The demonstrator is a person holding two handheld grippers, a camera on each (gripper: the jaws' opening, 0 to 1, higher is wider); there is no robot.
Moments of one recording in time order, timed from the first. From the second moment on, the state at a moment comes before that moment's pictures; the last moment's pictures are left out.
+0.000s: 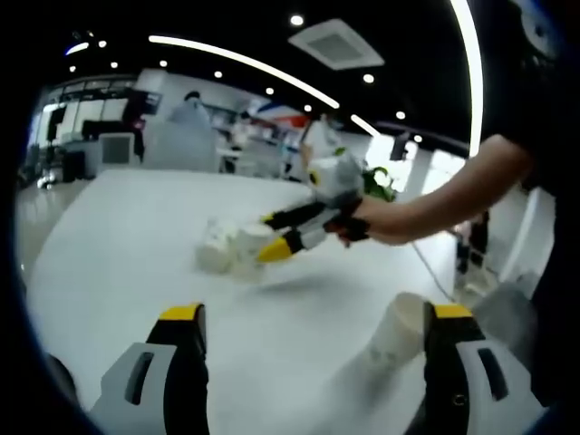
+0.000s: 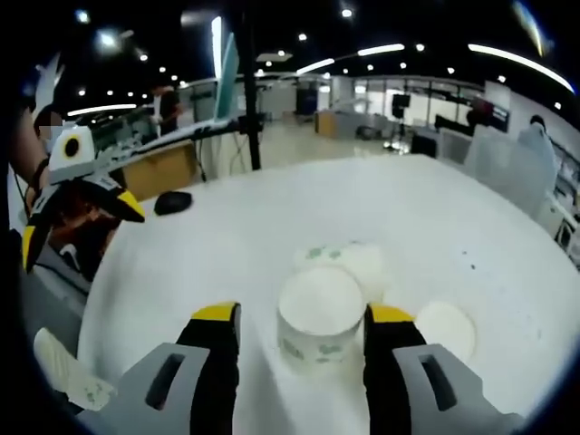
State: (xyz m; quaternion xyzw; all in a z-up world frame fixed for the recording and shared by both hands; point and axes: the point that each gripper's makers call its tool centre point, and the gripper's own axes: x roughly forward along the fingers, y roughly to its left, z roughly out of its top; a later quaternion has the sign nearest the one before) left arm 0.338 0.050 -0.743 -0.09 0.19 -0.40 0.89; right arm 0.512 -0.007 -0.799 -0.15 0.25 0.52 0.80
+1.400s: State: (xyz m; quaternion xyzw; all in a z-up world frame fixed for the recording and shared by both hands) left arm 0.340 0.038 -0.708 -0.08 0.18 -0.41 0.89; right arm 0.455 -0.061 -0.733 -0.14 0.21 0.51 0.82
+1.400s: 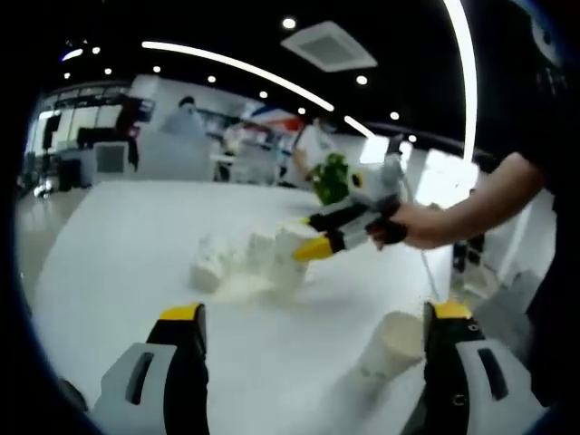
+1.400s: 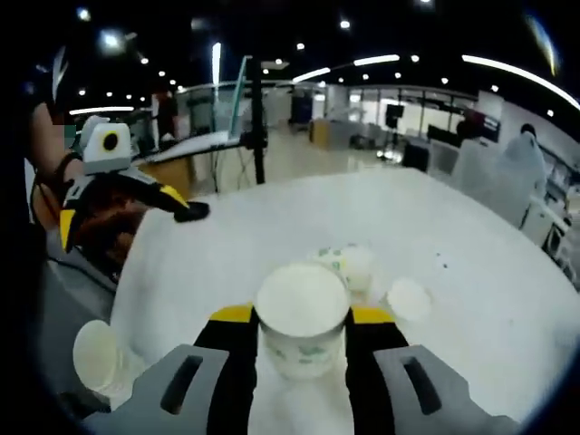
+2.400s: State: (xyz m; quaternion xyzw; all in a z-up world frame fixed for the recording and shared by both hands) left arm 0.292 0.022 -0.704 -0.13 0.21 -0.46 0.85; right arm 0.346 -0.068 -0.657 -0.11 0.14 0.53 0.83
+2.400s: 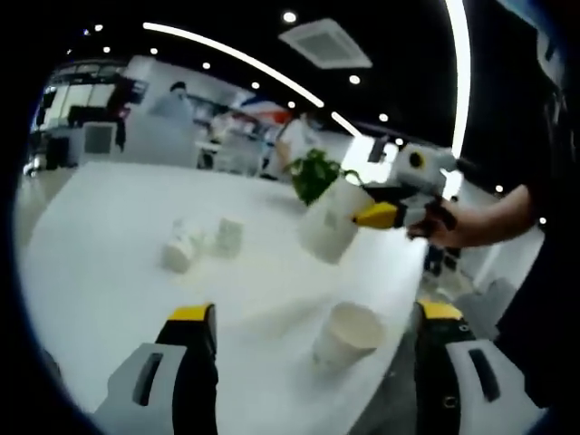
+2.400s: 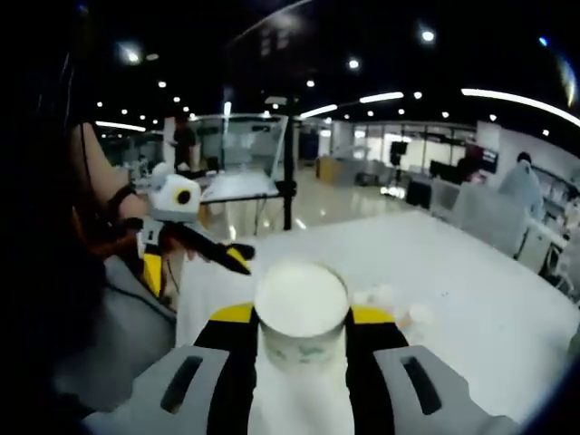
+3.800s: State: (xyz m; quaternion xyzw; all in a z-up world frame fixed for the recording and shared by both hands) left arm 0.263 -0.014 -0.659 -0.18 0.19 -0.53 0.81; right arm 0.284 -0.036 -0.659 0.10 0.13 0.61 0.77
